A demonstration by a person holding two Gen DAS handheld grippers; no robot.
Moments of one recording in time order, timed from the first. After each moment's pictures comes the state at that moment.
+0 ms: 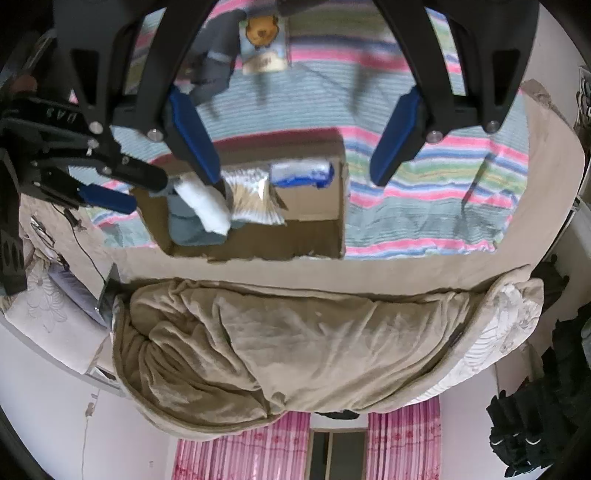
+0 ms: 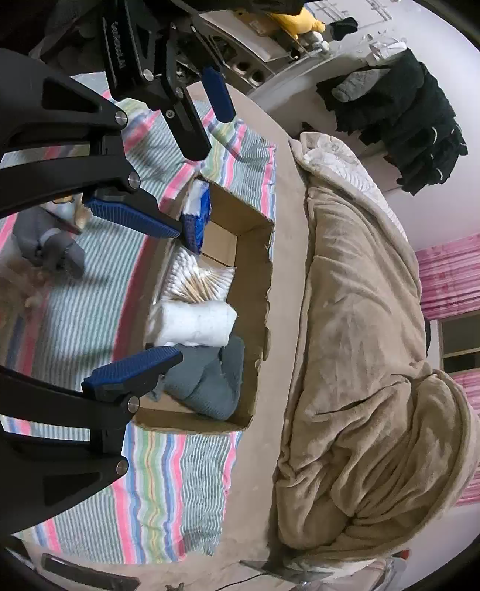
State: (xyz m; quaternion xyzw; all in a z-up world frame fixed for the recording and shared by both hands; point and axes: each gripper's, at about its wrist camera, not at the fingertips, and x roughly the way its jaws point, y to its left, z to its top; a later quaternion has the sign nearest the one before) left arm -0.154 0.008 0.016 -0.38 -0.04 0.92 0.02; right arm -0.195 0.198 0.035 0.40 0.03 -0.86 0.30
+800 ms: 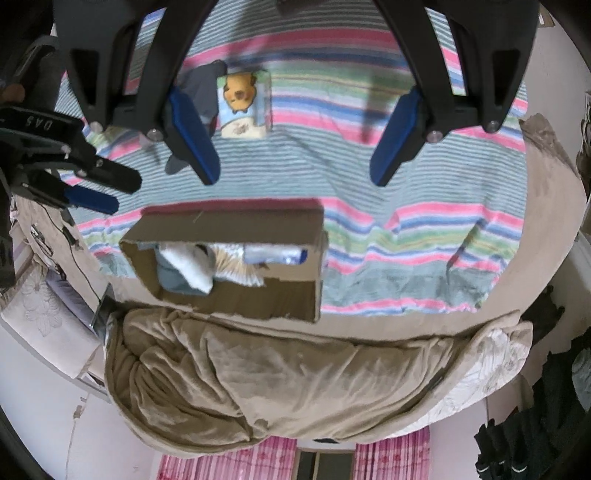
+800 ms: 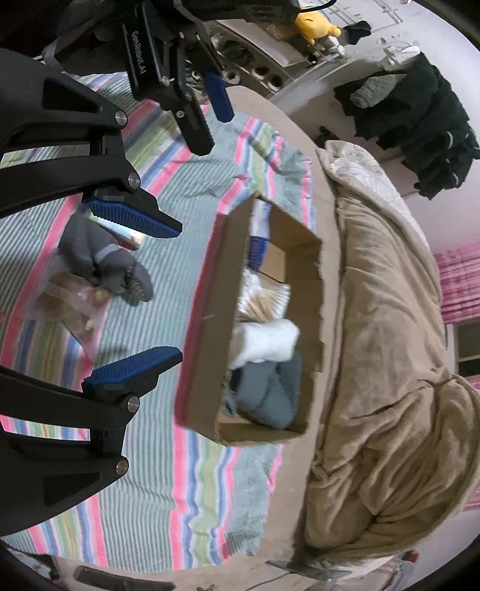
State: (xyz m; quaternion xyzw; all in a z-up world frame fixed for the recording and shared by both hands) left arm -0.107 -0.013 -0.026 -0.42 -0.07 0.90 0.01; right arm -0.147 0.199 0.006 0.44 0.04 -0.84 0.31
